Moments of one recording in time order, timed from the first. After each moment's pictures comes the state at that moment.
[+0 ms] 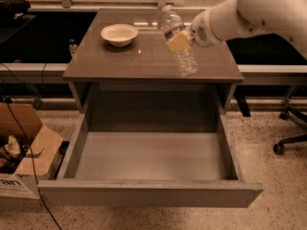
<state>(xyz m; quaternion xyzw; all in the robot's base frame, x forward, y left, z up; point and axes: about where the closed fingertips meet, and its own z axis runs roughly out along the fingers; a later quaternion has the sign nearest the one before) 0.691 -0.090 0.942 -0.35 0.81 0.14 0.44</state>
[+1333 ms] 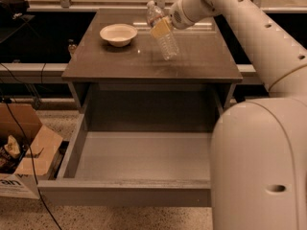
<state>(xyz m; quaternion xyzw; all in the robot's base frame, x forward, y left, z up) 0.830 -0.053 0.916 -0.36 0.83 0.14 0.41</state>
